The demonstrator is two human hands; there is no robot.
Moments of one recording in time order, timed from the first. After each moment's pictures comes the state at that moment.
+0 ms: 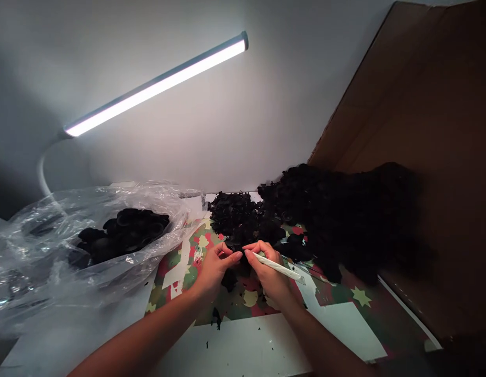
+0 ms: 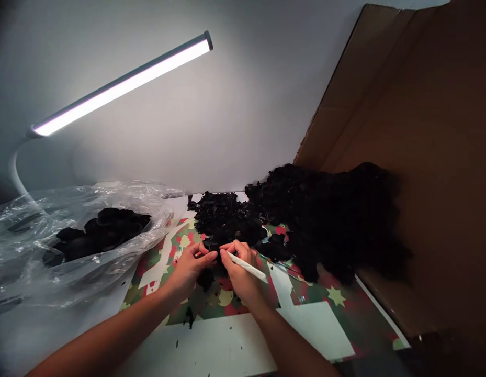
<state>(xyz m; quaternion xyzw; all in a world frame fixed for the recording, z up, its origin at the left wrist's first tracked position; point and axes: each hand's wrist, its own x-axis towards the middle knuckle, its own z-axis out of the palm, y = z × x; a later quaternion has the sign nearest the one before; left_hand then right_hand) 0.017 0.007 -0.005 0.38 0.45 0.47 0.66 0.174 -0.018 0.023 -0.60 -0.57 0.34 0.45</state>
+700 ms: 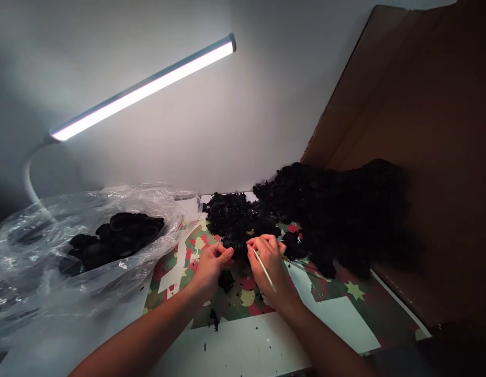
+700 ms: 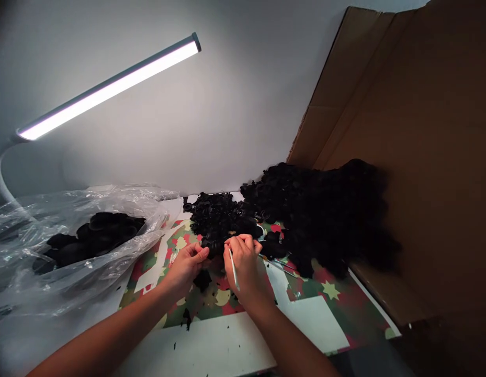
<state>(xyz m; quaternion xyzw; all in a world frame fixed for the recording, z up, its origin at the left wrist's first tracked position) 0.018 0.013 -0.011 0.33 0.42 0.48 0.70 0.176 -0.012 0.012 -0.61 -0.70 0.05 0.37</state>
